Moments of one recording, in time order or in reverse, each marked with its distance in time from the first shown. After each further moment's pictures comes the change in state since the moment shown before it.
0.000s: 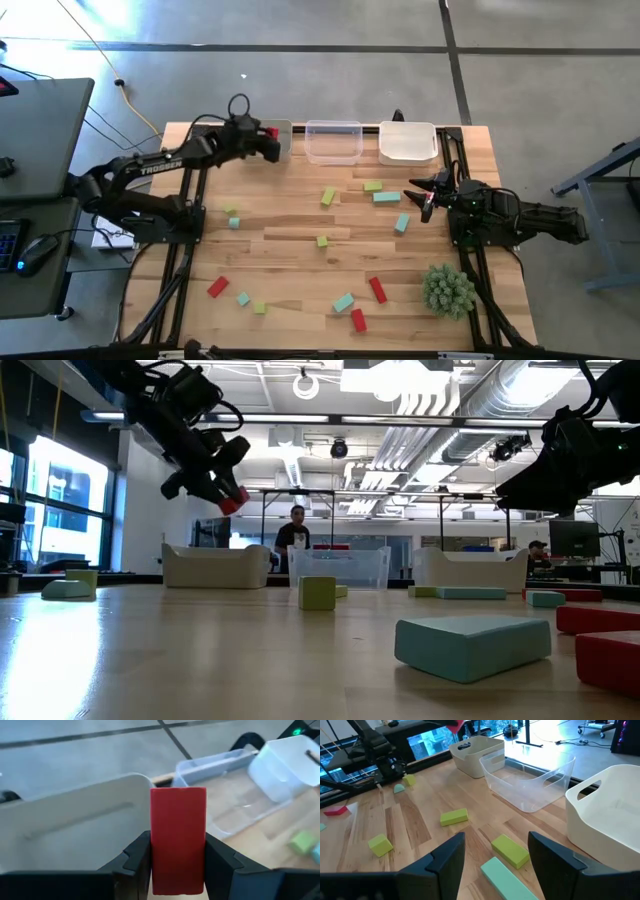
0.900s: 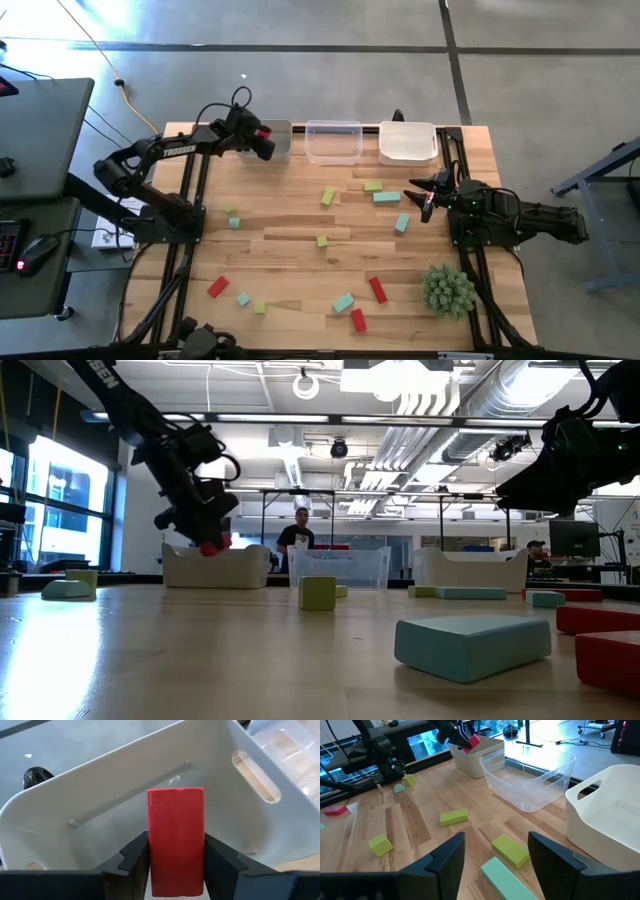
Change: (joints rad) left arm 0.210 0.232 0.000 0.005 0.117 0.267; right arm 0.000 0.000 0.000 0.000 0.000 0.000
